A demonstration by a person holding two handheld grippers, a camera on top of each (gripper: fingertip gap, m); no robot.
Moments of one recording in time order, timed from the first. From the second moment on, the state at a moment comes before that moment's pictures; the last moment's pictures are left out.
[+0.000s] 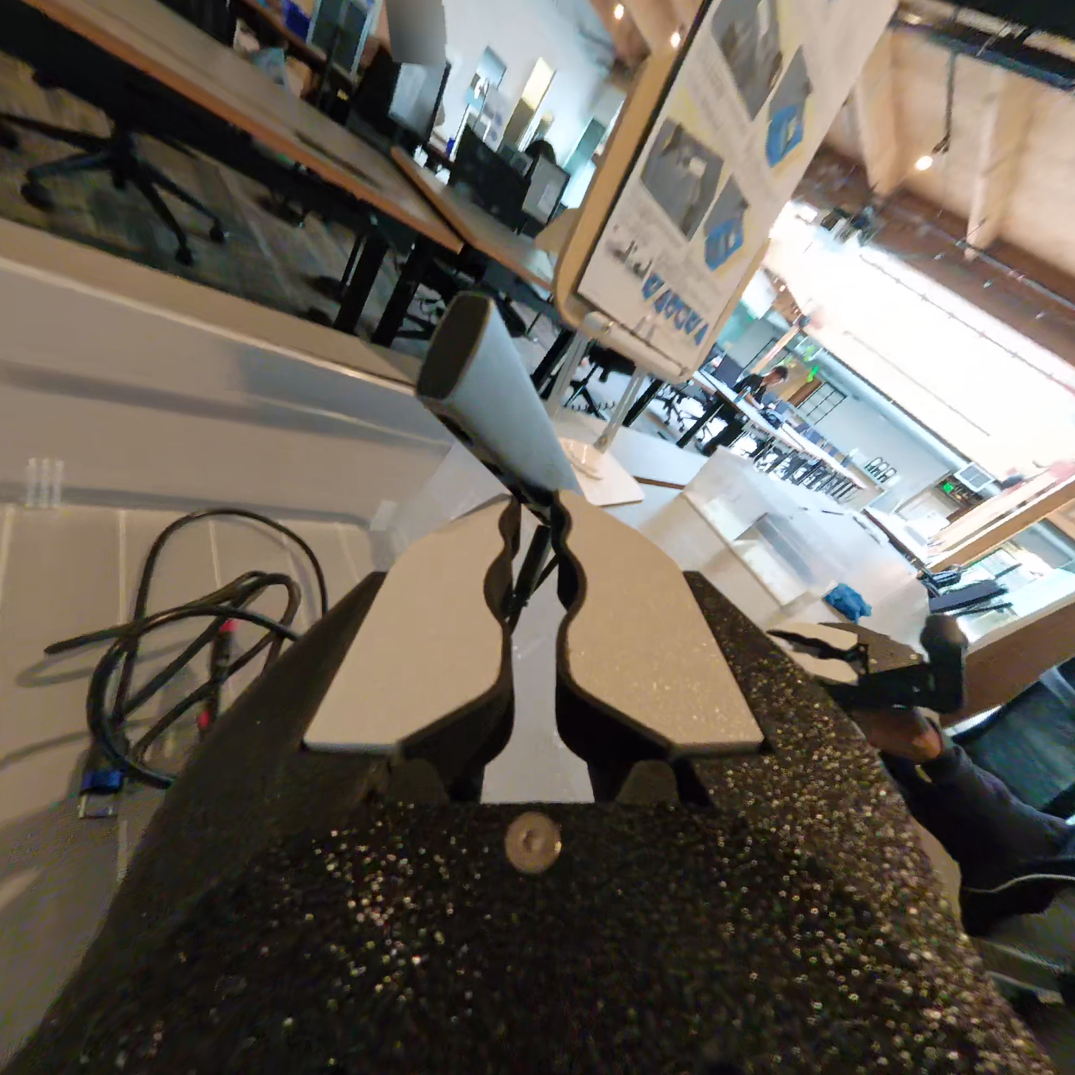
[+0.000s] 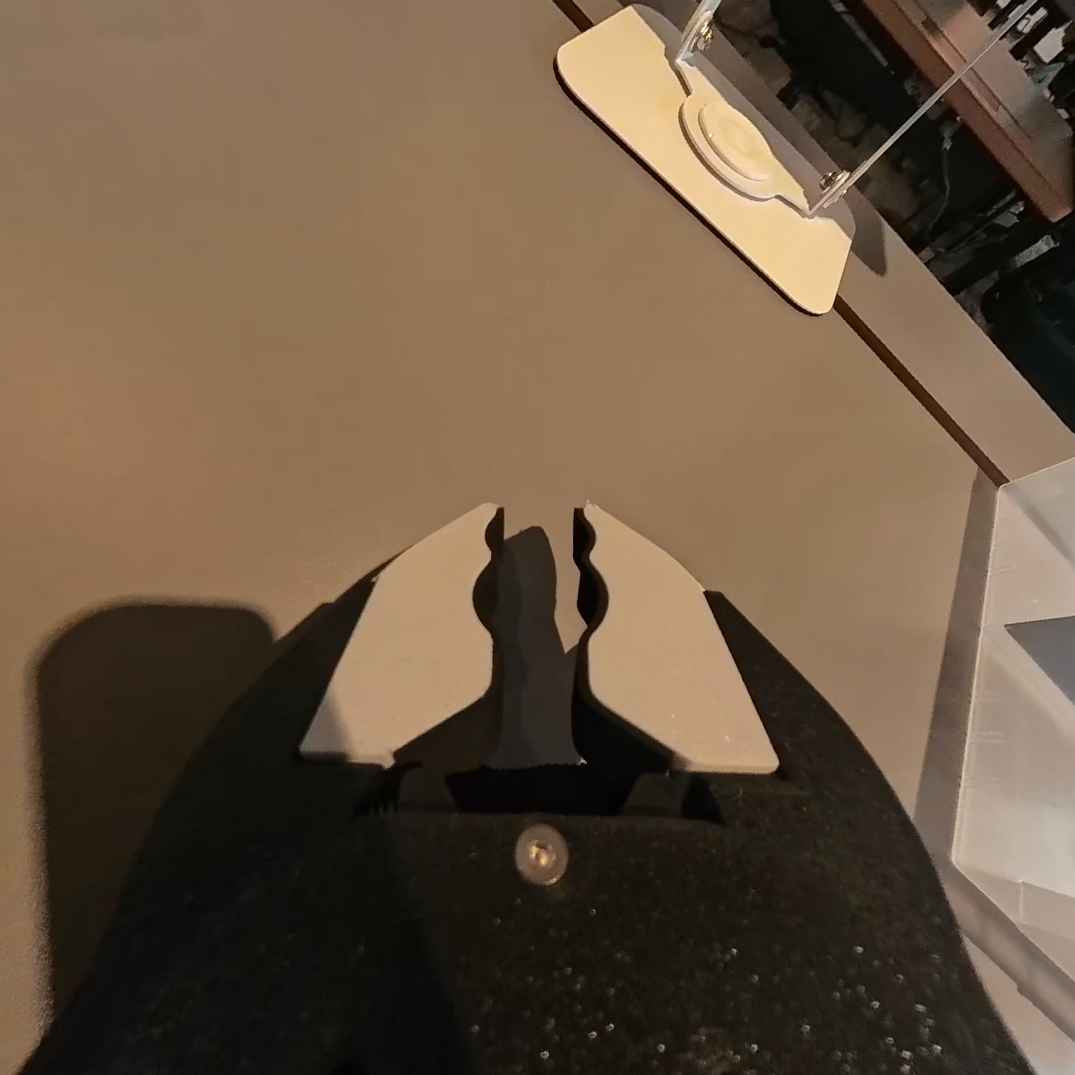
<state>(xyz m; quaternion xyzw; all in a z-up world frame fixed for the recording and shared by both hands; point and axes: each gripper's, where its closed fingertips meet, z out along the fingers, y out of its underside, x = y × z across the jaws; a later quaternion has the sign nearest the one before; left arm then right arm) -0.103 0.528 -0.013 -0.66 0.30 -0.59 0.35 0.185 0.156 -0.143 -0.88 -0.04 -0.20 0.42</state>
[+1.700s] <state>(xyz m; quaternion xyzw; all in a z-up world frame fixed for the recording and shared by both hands) -0.140 0.524 0.118 -0.55 0.30 -0.55 0.55 0.169 0.162 -0.142 -0.88 -0.09 -0.17 0.43</state>
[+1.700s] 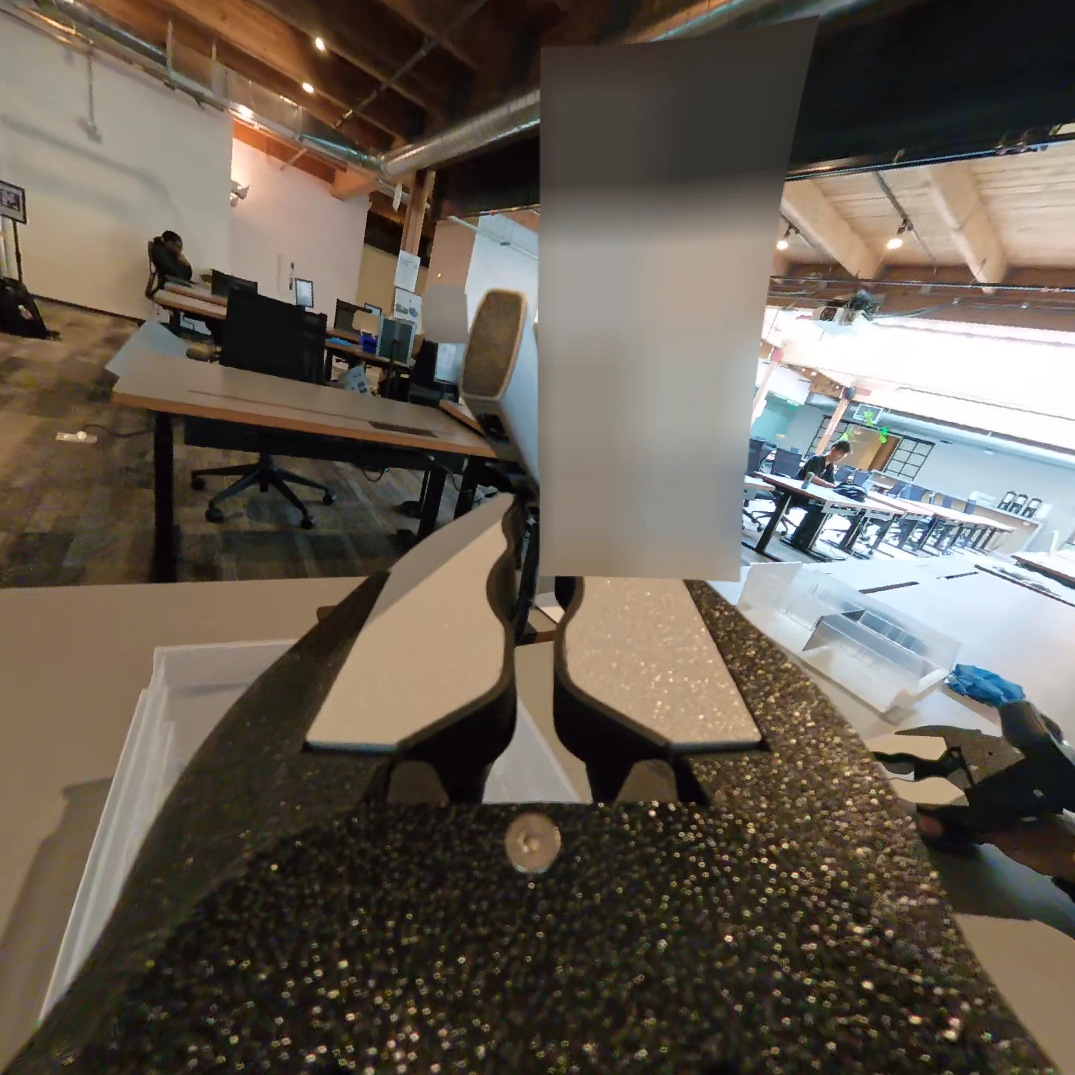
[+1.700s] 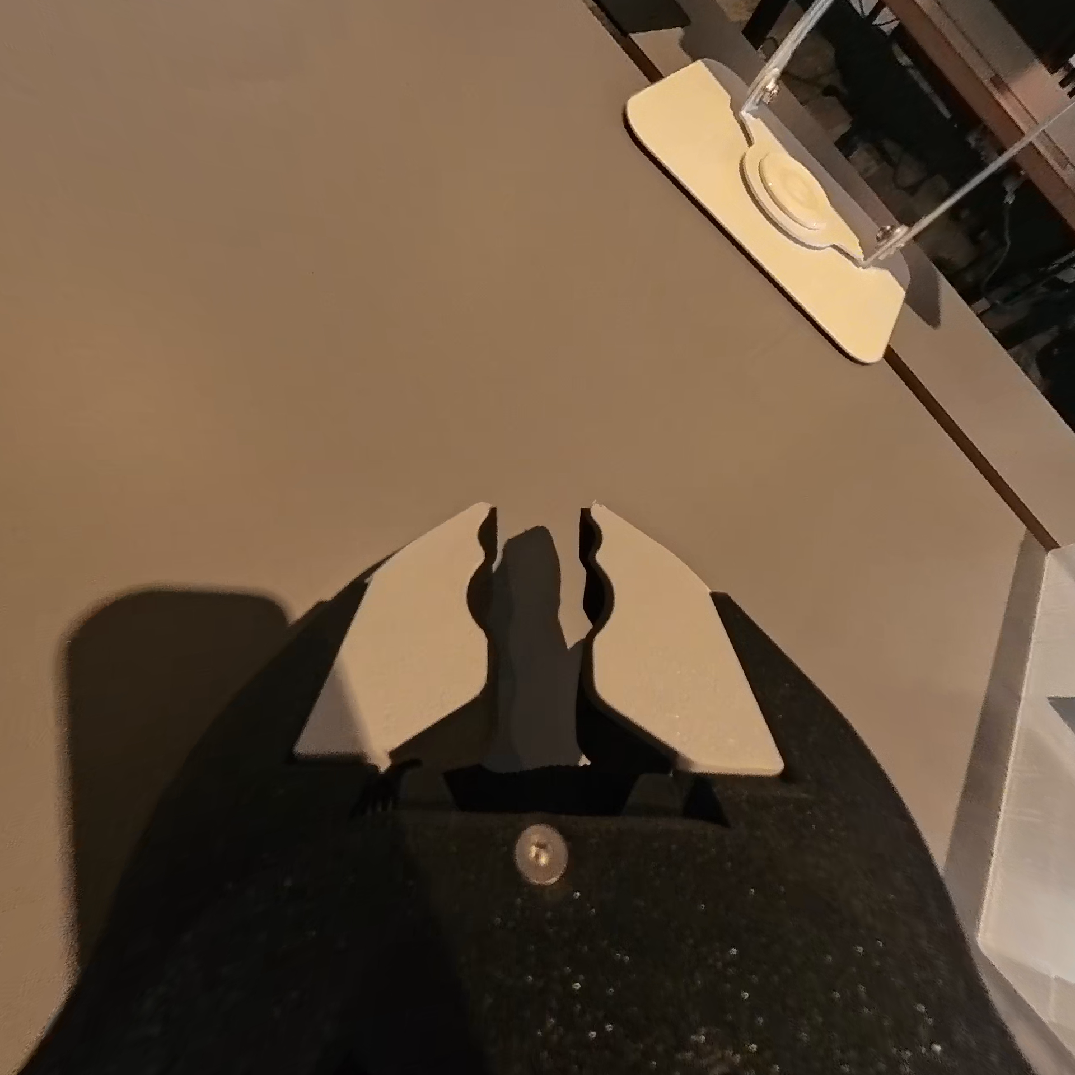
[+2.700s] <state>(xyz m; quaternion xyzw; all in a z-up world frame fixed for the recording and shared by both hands) -0.058 0.421 0.034 -0.45 0.60 -0.58 0.32 -0.057 0.432 0.005 -0.73 -0.31 0.12 0.60</state>
